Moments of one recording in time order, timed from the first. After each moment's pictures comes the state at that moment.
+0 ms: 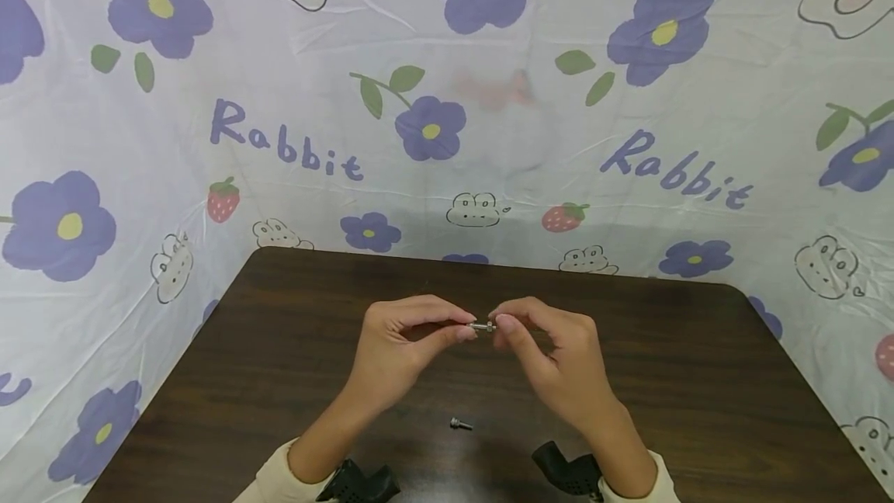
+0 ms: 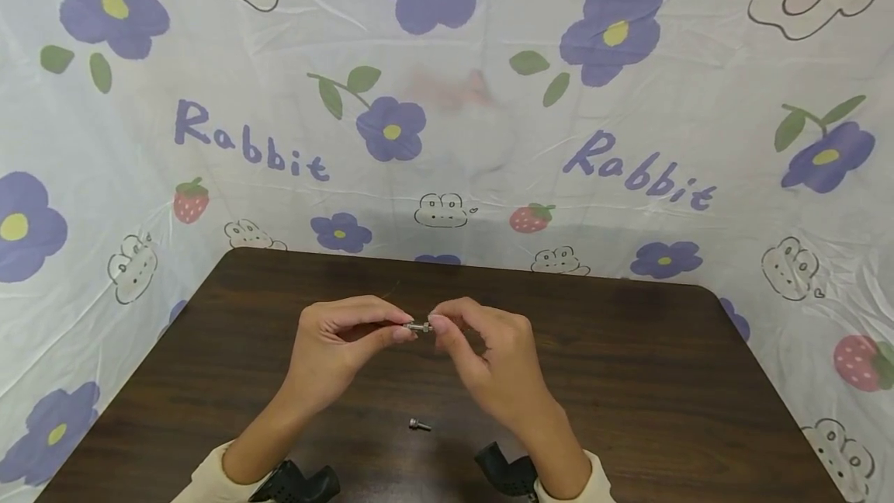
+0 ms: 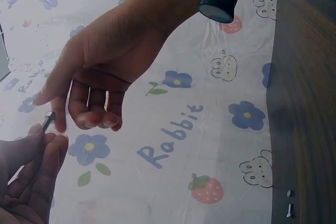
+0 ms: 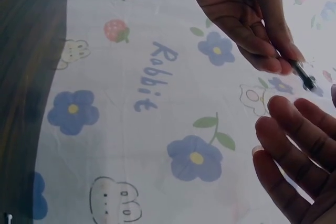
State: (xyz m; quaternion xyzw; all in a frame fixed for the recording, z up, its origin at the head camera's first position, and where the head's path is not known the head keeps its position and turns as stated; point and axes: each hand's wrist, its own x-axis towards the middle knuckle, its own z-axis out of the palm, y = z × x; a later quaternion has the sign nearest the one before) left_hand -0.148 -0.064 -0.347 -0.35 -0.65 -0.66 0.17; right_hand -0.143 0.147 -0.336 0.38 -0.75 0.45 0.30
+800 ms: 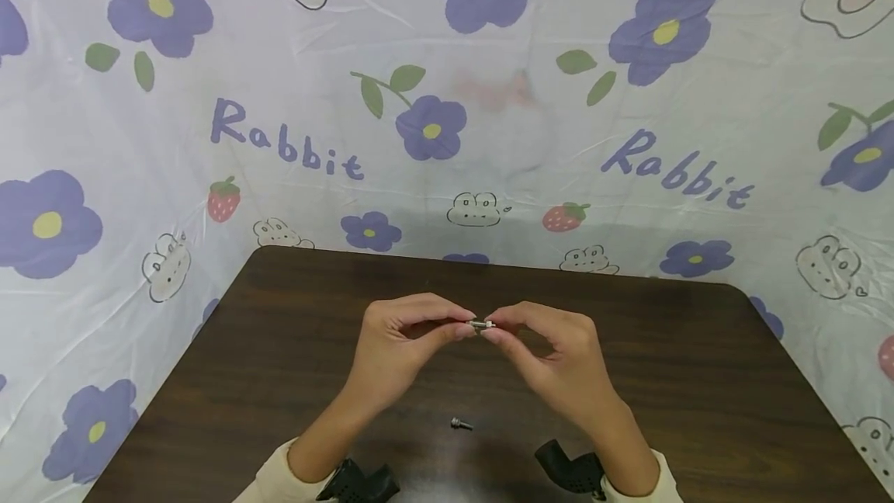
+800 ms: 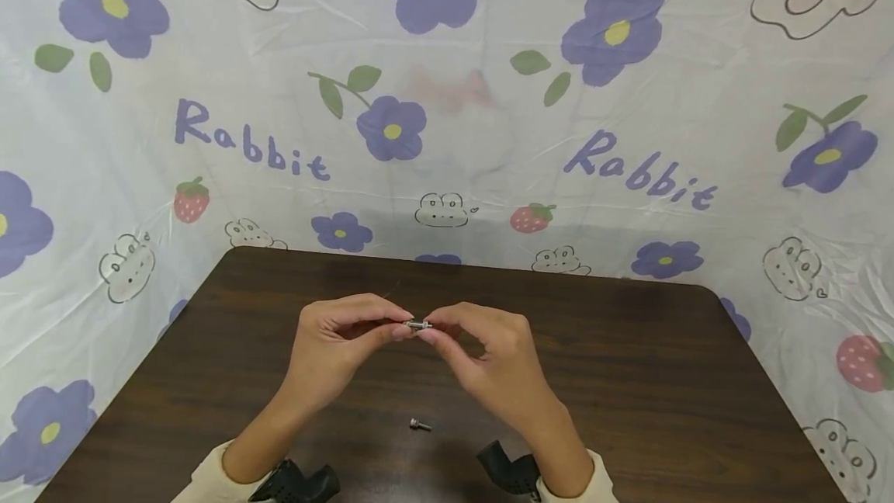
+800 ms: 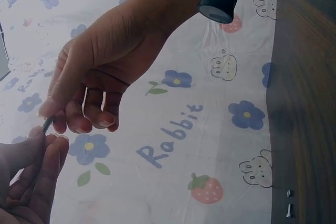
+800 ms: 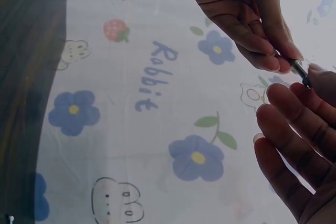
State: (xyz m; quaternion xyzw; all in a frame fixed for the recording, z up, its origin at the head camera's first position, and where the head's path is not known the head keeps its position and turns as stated) left_hand -0.148 -0.065 -0.348 -0.34 -0.65 -0.66 0.17; right_hand -0.147 0.148 -0.336 0.42 -0.73 0.43 0.32
